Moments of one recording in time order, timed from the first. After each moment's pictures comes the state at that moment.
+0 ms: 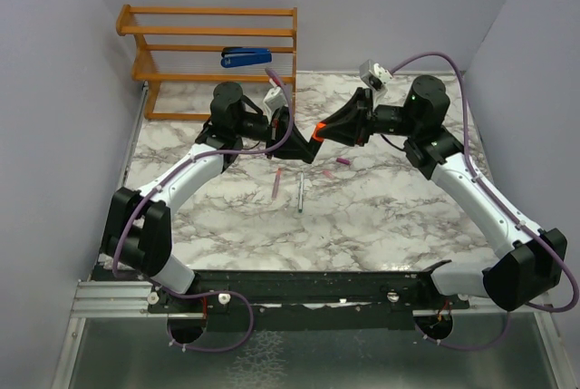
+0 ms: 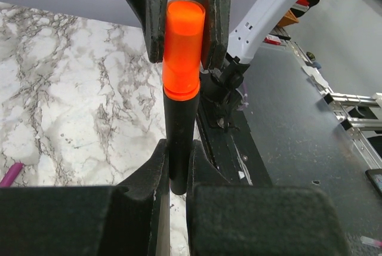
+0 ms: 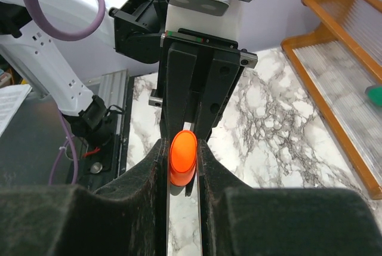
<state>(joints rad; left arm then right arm) -0.43 1.53 1.13 0.47 1.38 -0.40 0.43 1.30 1.18 0.14 -1.04 0.16</state>
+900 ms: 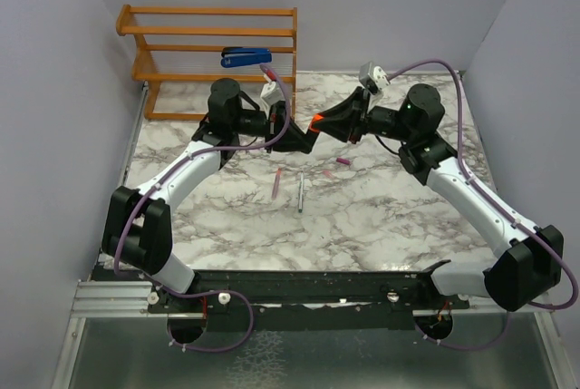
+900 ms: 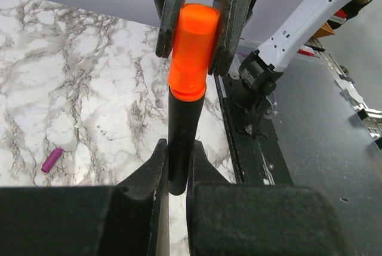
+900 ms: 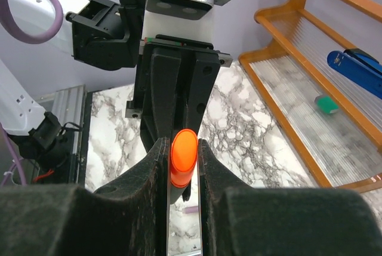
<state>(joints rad) -0.40 1.54 1.16 0.40 1.28 -0.31 0.46 1.30 1.11 0.27 -0.87 0.13</state>
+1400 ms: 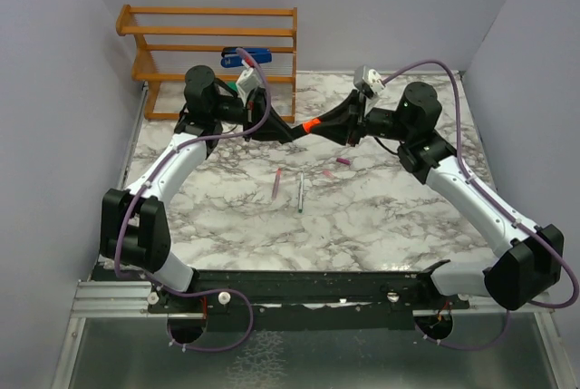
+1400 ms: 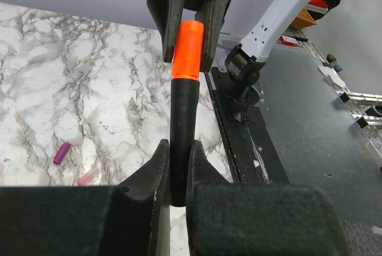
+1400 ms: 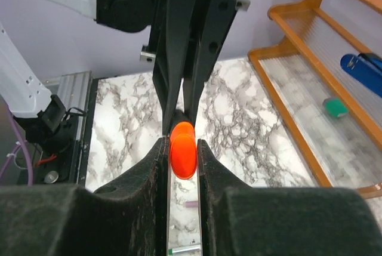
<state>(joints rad) -0.28 1.54 1.22 0.44 1.48 -0.40 0.48 1.32 1.14 0.20 -0.91 0.05</state>
